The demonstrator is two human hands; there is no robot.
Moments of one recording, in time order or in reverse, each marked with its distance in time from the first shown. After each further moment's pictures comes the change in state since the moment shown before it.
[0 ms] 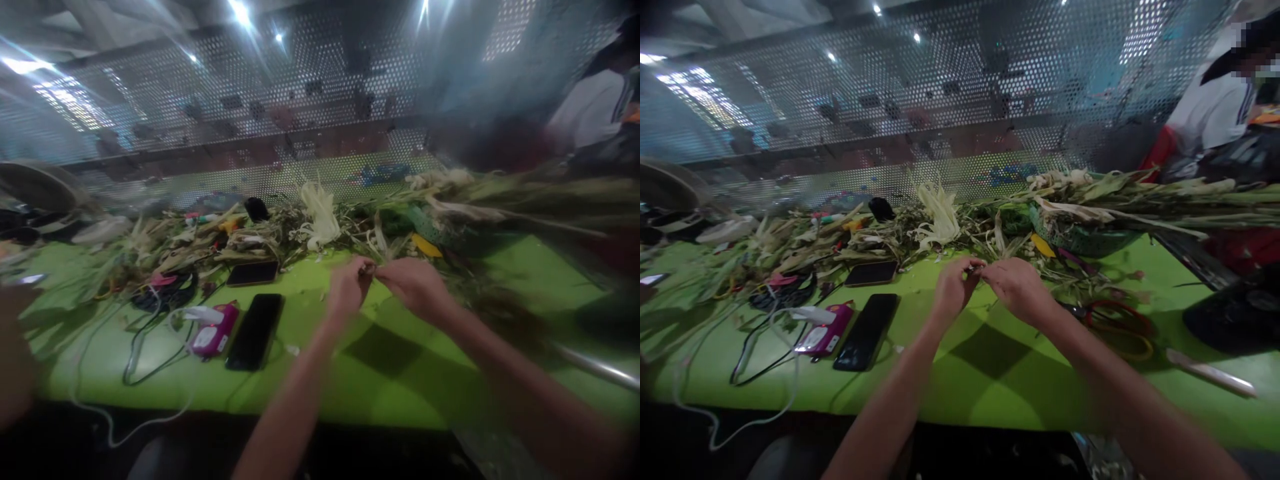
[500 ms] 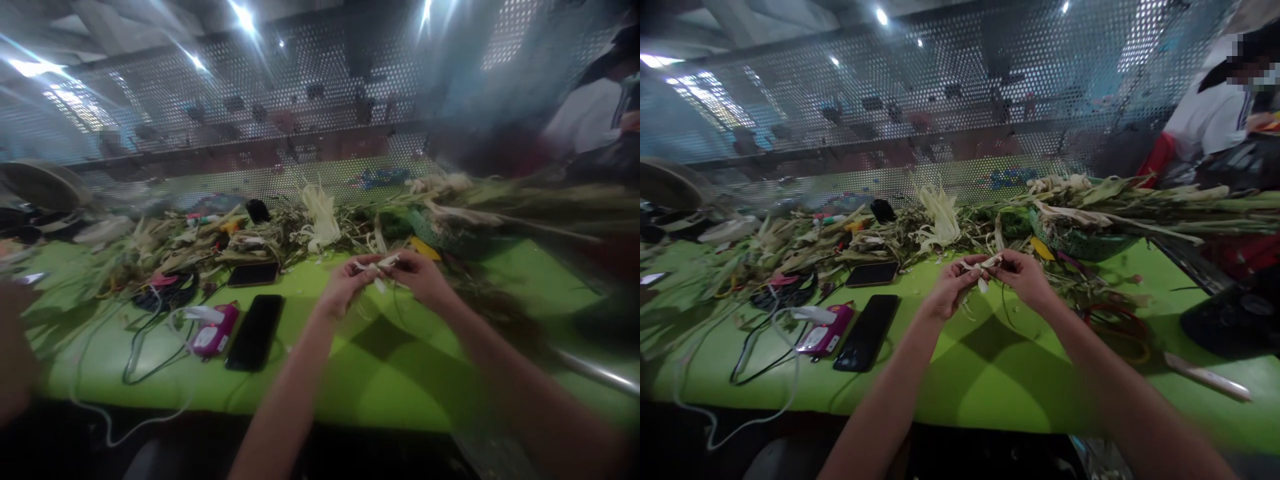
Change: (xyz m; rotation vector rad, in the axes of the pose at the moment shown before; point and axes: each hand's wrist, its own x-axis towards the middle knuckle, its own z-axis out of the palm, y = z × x) left_hand 0.004 0.008 -0.007 -1.004 -0.184 -0.469; right_hand 0.009 0.014 0.003 0.883 0.096 0.567
